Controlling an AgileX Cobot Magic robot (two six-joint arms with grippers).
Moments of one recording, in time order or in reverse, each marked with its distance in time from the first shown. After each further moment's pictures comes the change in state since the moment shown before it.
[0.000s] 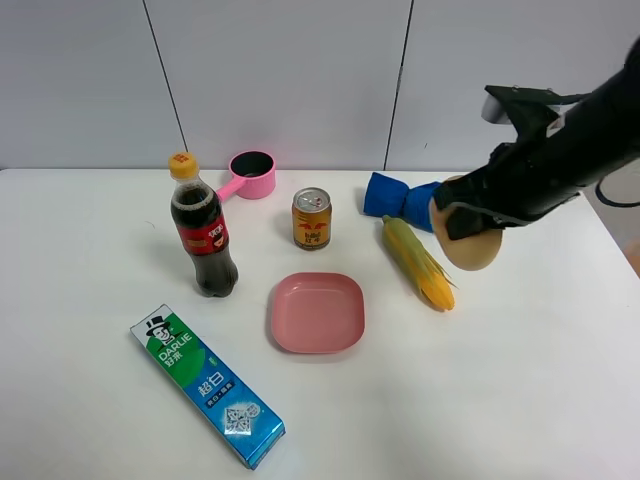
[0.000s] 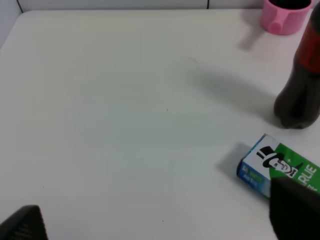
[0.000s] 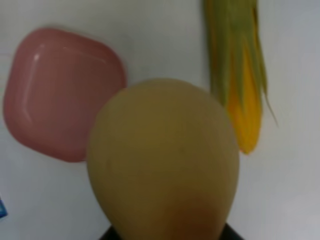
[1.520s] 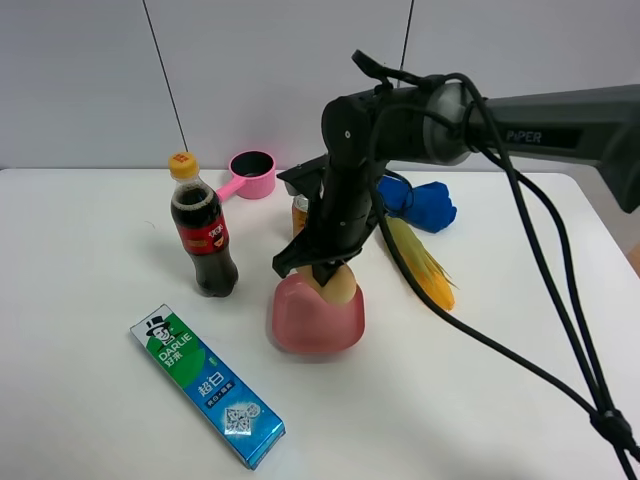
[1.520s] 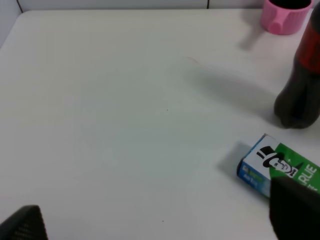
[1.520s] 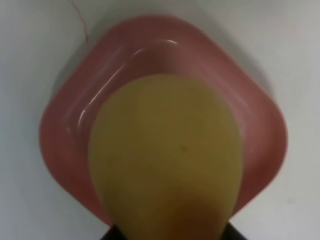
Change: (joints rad) left arm 0.000 0.000 0.000 0.000 0.000 0.000; right arm 0.362 0.636 -0.453 -0.180 0.080 0.076
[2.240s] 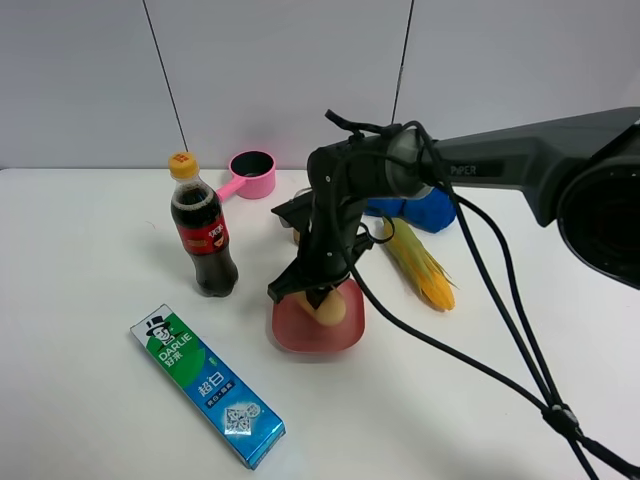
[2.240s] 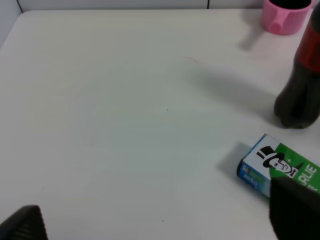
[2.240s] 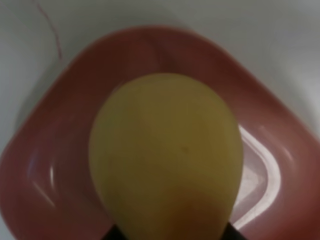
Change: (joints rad) left arm 0.000 0.000 0.000 0.000 0.000 0.000; right arm 0.004 0.125 0.000 0.018 -0.089 -0.012
